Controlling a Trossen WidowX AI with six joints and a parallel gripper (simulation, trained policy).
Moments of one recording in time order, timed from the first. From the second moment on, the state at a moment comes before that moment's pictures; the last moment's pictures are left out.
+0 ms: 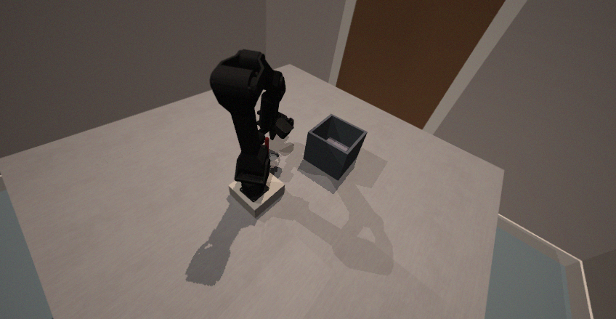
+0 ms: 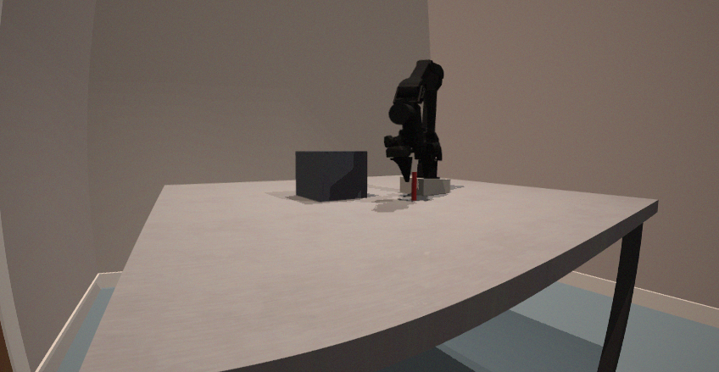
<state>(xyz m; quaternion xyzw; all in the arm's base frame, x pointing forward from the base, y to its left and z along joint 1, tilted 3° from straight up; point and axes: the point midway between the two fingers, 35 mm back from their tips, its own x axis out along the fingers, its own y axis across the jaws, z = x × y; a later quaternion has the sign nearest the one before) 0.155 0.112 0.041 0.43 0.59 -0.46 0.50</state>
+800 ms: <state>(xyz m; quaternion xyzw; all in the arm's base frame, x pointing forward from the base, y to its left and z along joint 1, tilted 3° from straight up) 0.174 0.123 0.015 0.44 0.59 -0.43 0.53</state>
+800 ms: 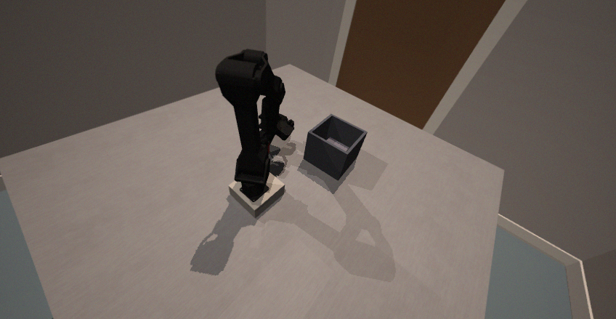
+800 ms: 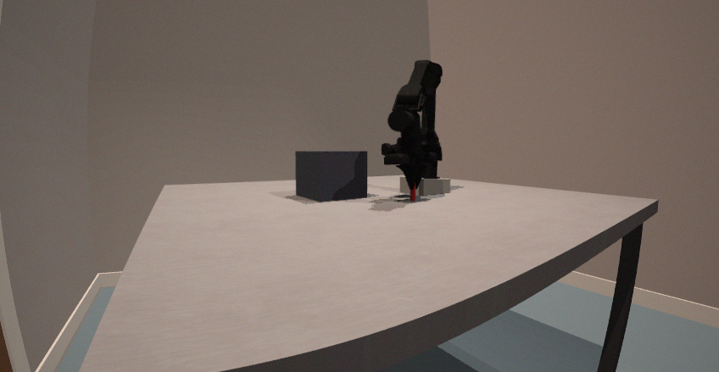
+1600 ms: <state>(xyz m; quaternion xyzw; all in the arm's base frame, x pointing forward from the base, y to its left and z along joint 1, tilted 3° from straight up) 0.219 0.127 0.106 0.52 0.56 -0.33 0.56</state>
